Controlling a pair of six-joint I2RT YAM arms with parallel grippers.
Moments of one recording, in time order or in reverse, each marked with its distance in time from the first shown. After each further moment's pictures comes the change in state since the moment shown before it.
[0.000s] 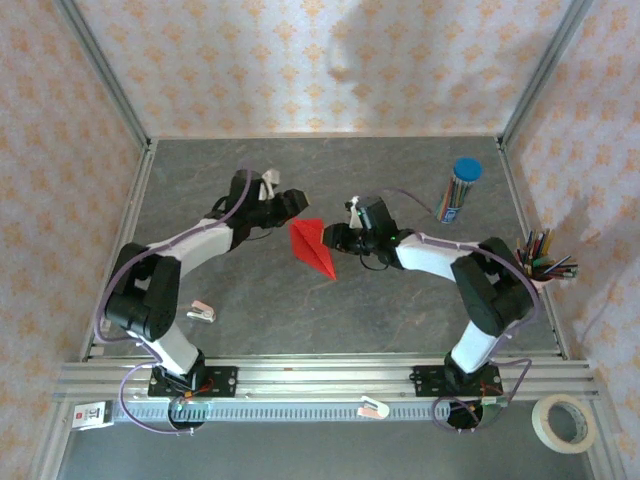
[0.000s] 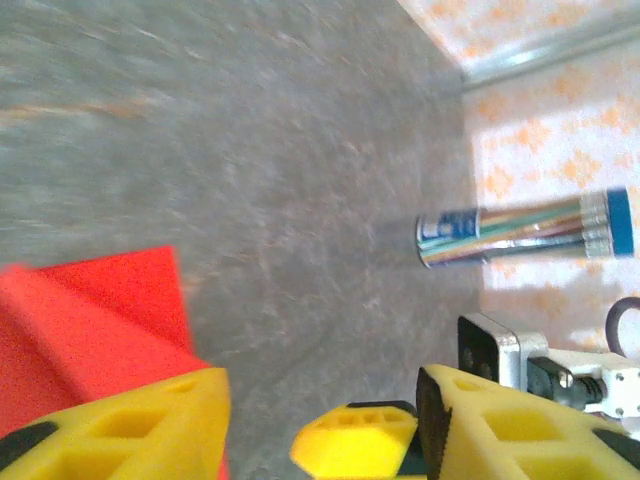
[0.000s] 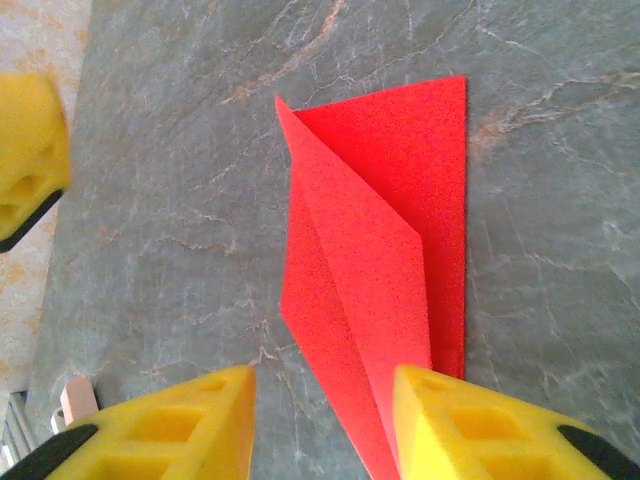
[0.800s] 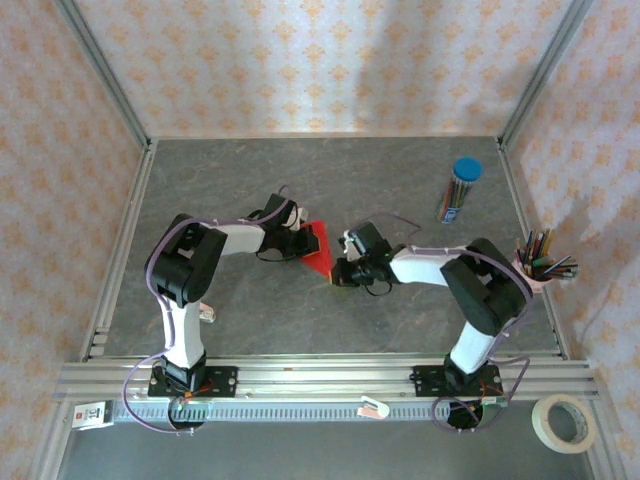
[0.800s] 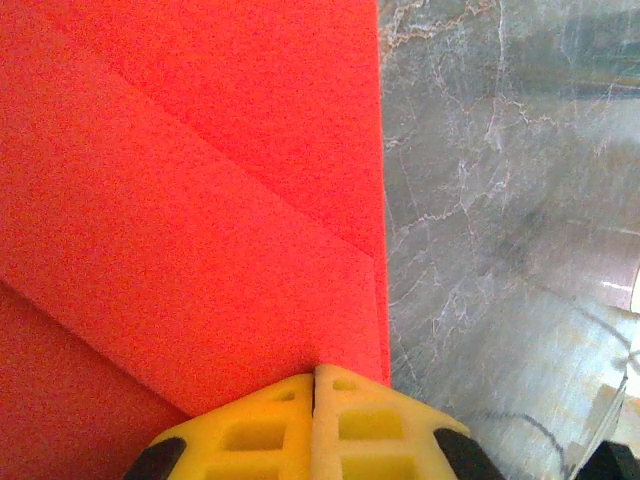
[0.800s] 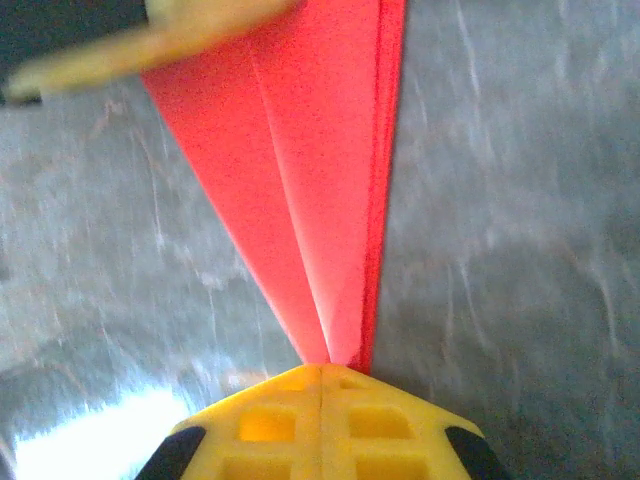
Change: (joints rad) left arm -0.128 0.346 0.106 -0.167 0.063 0.151; right arm 0.077 -0.021 -0.146 -0.176 -0.050 -0.121
